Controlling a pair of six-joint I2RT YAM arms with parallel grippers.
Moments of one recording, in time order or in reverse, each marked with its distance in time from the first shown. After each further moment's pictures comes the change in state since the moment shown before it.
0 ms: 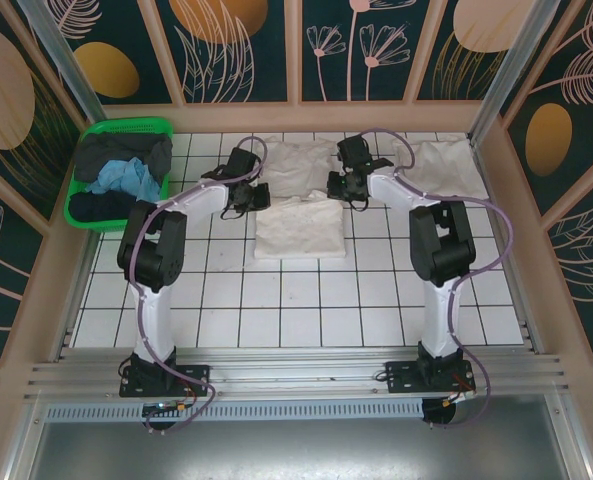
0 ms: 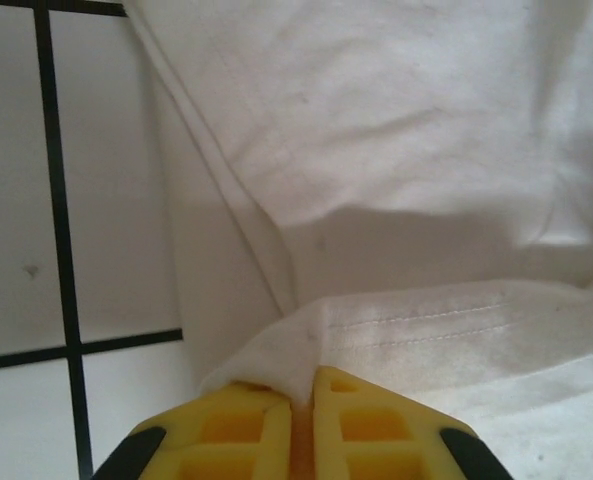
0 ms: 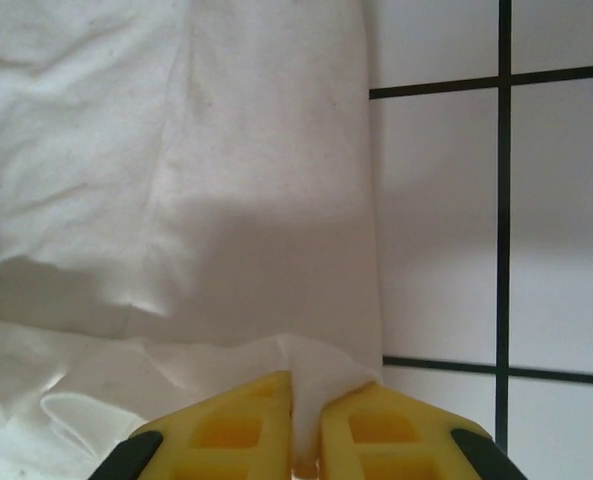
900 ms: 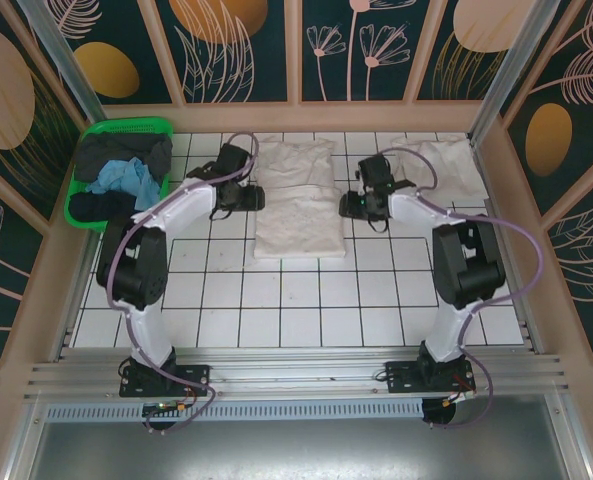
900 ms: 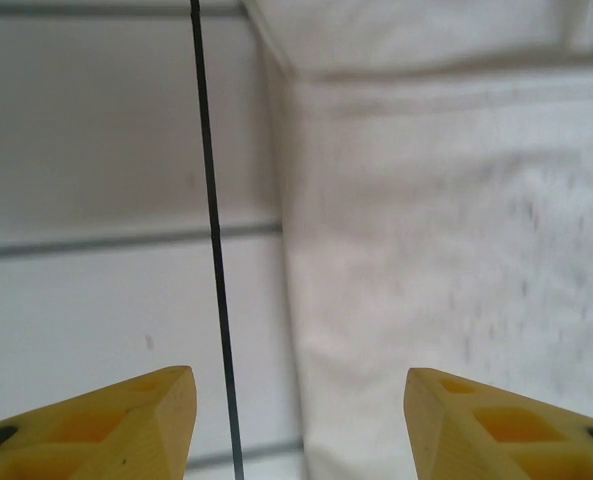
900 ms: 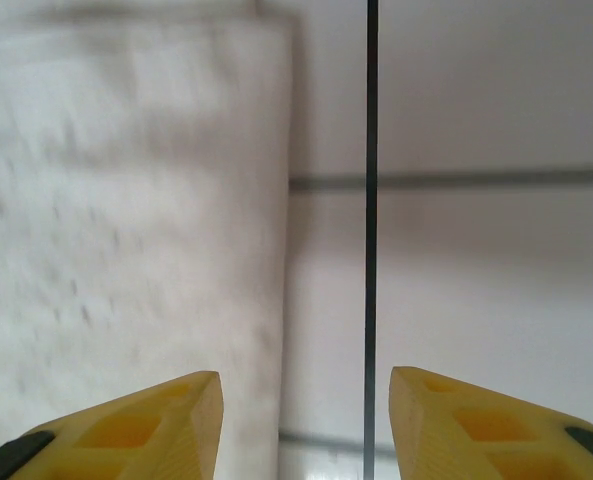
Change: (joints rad) left arm -0.029 -0.227 -0.117 -0.160 -0.137 0.070; right arm -0.027 -0.286 -0.412 0.095 -0.001 -0.032
